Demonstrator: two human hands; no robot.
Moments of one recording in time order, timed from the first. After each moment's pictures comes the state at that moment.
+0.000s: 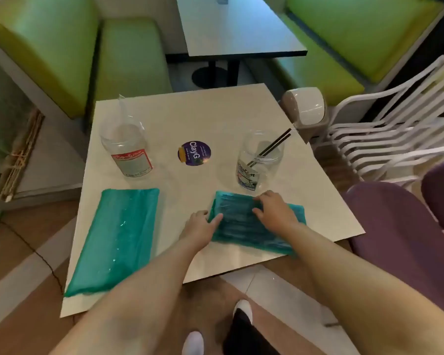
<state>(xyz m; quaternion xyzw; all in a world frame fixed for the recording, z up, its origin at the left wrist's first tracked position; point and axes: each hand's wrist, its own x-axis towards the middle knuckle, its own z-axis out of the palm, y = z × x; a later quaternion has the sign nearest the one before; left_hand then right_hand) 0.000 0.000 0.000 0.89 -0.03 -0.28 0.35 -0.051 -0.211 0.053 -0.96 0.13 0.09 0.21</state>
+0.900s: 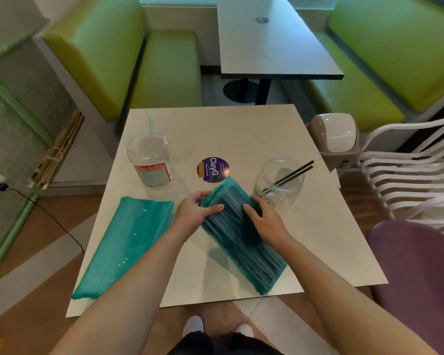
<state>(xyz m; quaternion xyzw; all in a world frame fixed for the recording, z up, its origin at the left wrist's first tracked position) 0.053 0.010 0.086 0.79 0.06 -0.18 0.58 -0.002 -0.184 0.081 -0.85 0.14 0.06 0.50</state>
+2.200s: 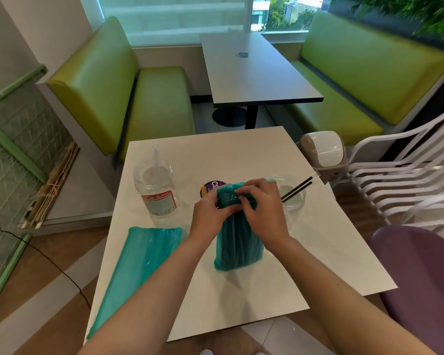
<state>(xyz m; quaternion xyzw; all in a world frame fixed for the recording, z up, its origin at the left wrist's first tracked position) 0.064 0.000 0.140 0.77 -0.10 -0.05 0.63 0.020 -0.135 0.160 -0.89 0.00 -0.29 0.35</state>
